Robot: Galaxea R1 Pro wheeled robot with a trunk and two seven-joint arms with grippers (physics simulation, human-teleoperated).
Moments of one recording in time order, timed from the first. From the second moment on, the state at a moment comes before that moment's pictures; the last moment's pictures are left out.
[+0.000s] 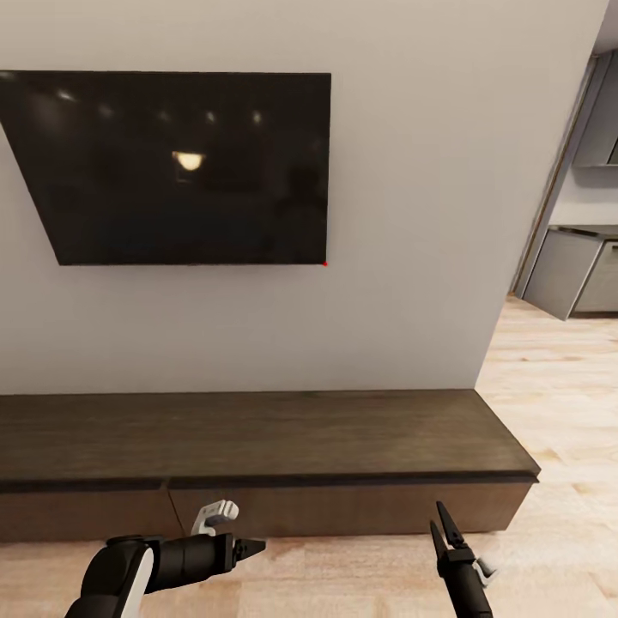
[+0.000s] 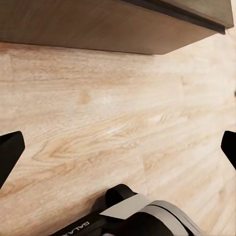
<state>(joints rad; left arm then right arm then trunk) -0.14 -0.03 0.14 -1.40 0.00 1.05 -0.72 -0.34 -0.02 -0.51 -0.26 -0.99 0.06 1.23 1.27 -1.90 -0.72</state>
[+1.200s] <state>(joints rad) -0.14 -0.03 0.14 -1.40 0.00 1.05 -0.72 -0.36 -0.02 -0.51 -0.25 -0.99 0.06 1.13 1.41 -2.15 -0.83</state>
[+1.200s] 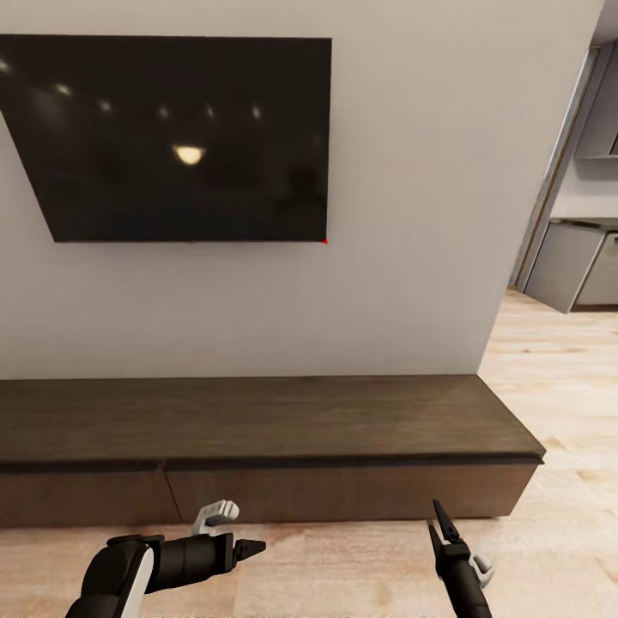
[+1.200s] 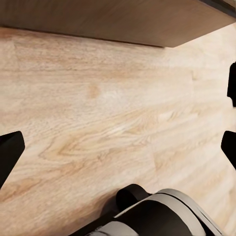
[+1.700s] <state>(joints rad) -0.14 -0.03 0.14 -1.40 0.01 1.05 -0.72 -0.36 -0.02 -0.51 -0.25 -1.00 0.06 1.04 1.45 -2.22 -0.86</state>
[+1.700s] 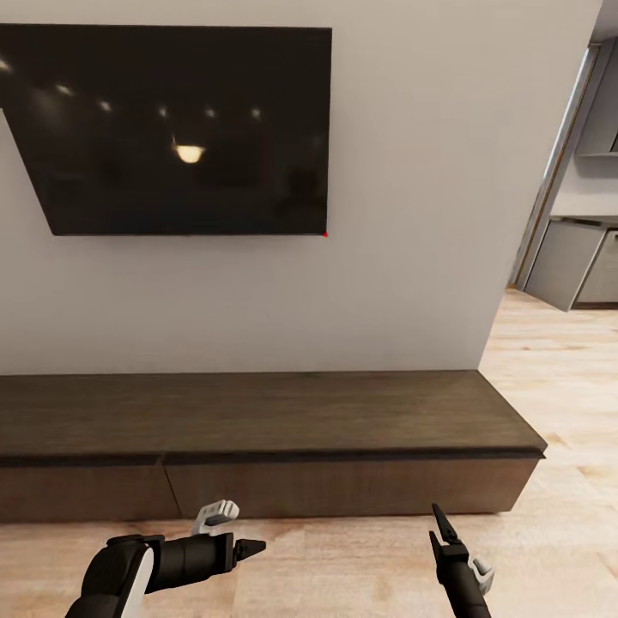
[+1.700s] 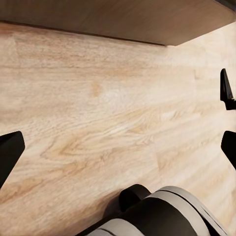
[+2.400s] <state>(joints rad) -0.14 -0.04 0.08 -1.40 0.01 1.05 -0.83 -0.36 -0.02 -0.51 -0.25 -0.99 0.06 0.99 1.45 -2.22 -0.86</state>
